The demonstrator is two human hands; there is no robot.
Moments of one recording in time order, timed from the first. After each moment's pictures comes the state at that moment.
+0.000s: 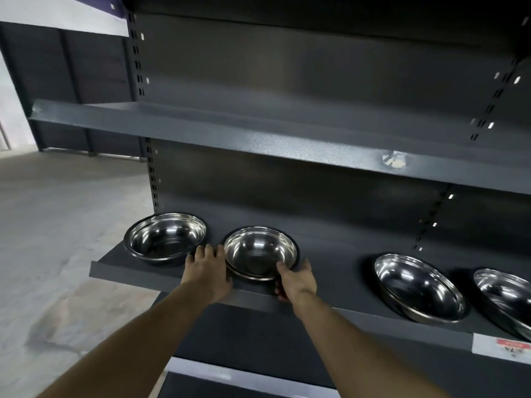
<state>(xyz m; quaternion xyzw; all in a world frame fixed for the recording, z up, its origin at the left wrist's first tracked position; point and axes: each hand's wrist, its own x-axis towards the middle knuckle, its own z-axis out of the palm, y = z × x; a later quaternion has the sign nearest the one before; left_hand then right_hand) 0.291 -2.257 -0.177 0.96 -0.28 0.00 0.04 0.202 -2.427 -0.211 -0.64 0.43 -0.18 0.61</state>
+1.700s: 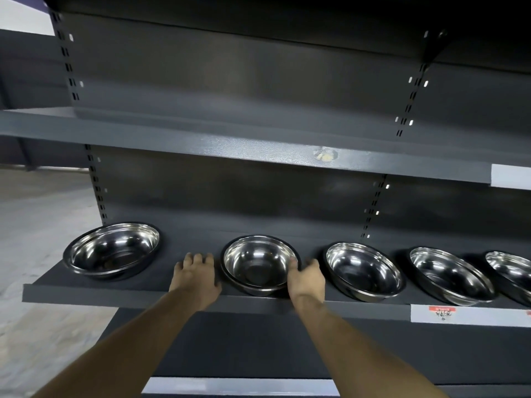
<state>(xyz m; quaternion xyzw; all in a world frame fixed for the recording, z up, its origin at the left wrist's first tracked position) 0.256 -2.309 -0.180 0.94 -0.34 0.01 0.02 0.125 -2.487 -0.199 -0.69 0.52 -0.28 0.42</state>
